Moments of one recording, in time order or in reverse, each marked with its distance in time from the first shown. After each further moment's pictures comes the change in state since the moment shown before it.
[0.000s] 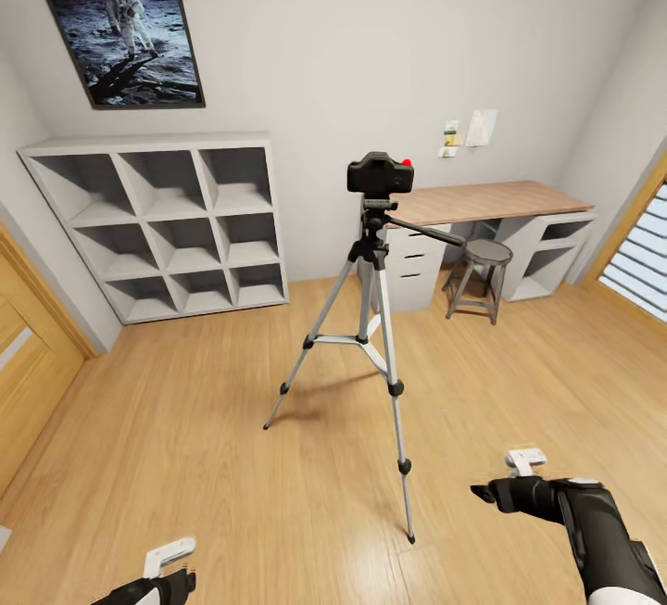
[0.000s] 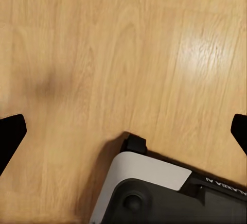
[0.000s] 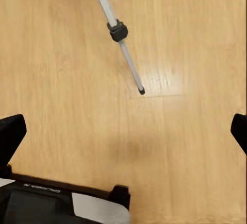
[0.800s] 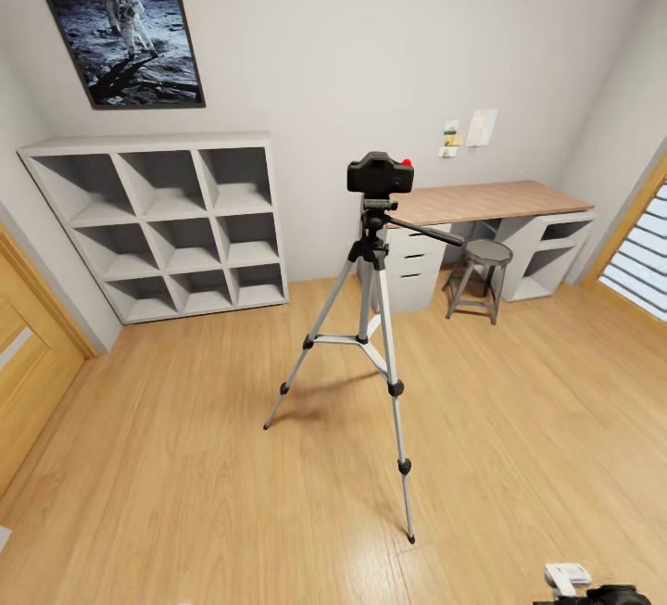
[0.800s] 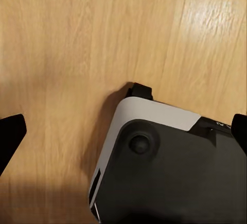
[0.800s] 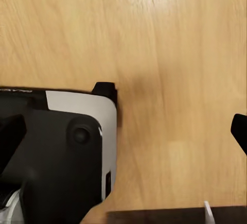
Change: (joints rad) left arm 0.129 -0.029 -0.002 -0.002 -0.004 0.007 -0.011; right arm 0.001 -0.192 -0.023 0.678 -0.003 -0.190 -0.261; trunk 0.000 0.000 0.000
